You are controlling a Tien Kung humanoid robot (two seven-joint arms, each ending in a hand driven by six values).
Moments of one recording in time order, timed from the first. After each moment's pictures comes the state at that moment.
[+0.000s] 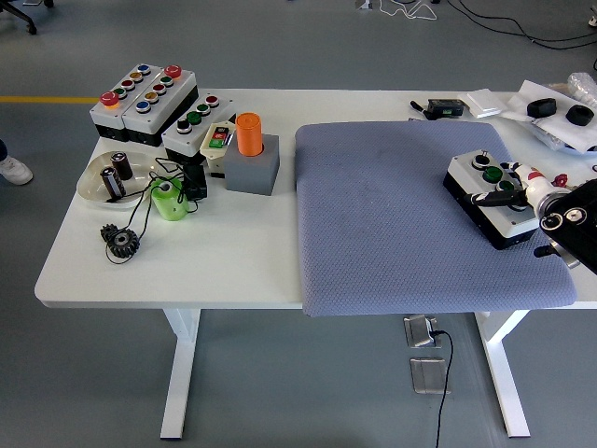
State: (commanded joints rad) left arm -0.17 0.02 -0.70 -0.18 0.03 0.34 -0.04; right arm 0.89 -0.36 0.55 0.80 -1.08 -0.24 -0.47
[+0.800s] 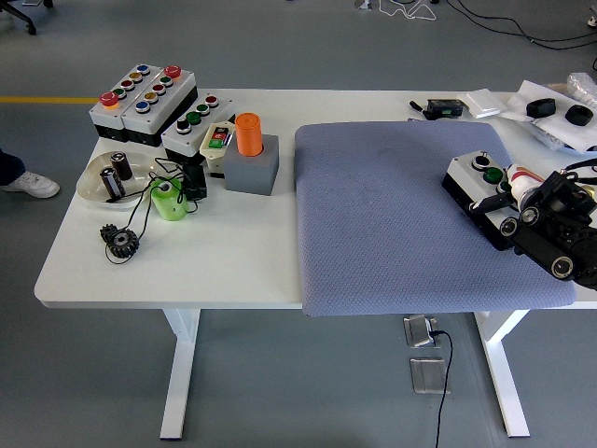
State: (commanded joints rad) left arm -0.18 0.02 -0.70 -0.18 0.02 0.34 -0.04; right arm 1.00 -0.26 0.32 0.63 -1.22 -0.23 -0.56
